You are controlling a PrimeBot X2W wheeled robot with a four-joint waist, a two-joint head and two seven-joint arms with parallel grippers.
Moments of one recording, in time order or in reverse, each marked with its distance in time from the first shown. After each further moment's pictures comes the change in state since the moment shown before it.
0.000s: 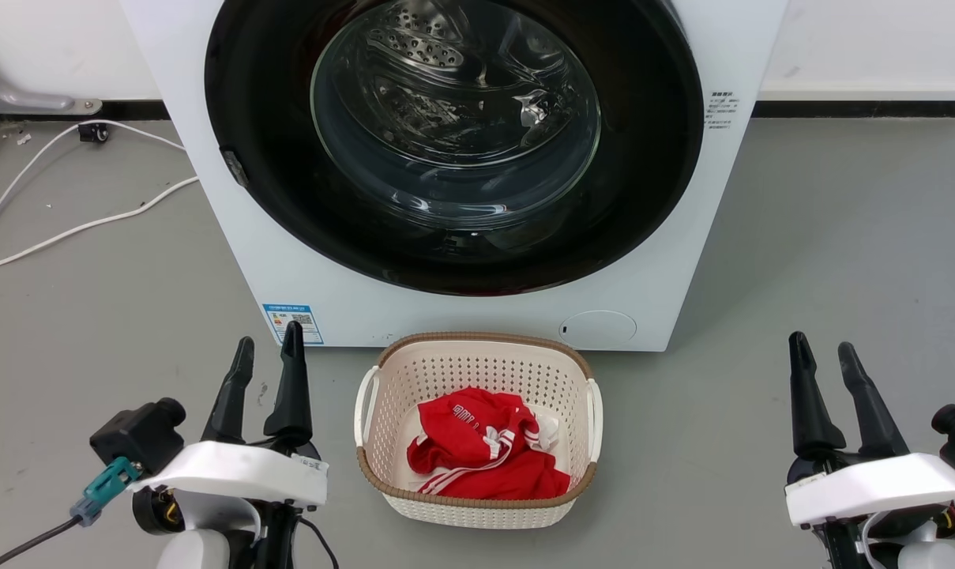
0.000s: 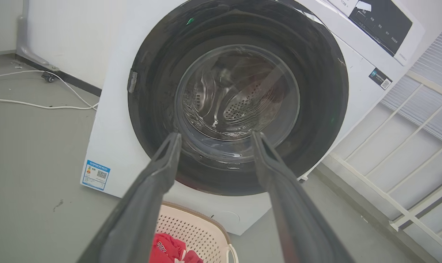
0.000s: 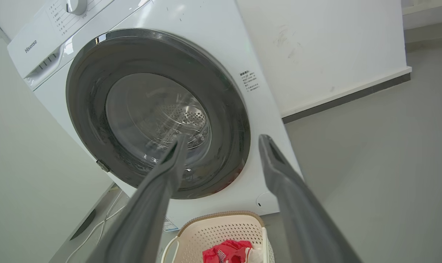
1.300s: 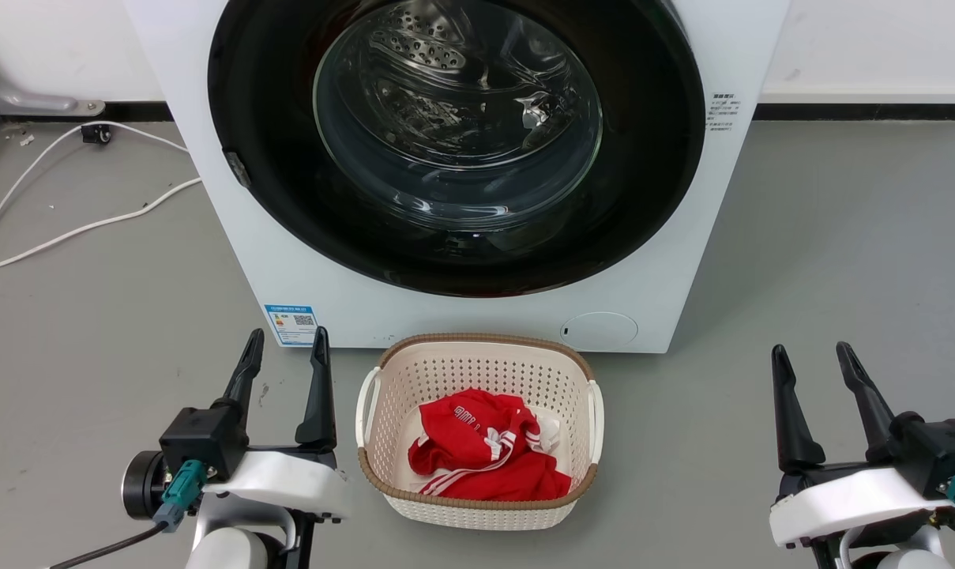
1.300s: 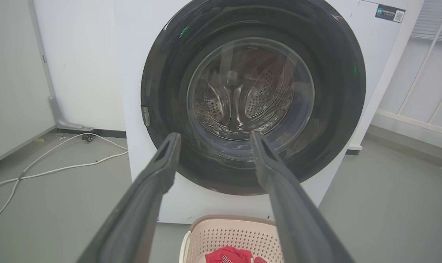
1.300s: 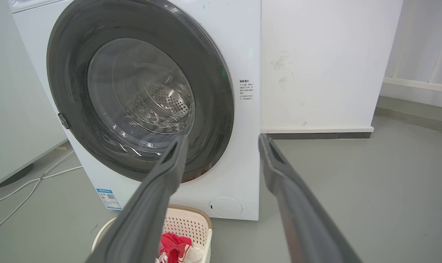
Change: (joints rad) left arm -0.006 0.011 -0.049 0.031 0.392 0.047 -0.091; right arm 0.024 0.000 0.004 -0.019 -0.375 0.000 -0.051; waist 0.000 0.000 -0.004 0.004
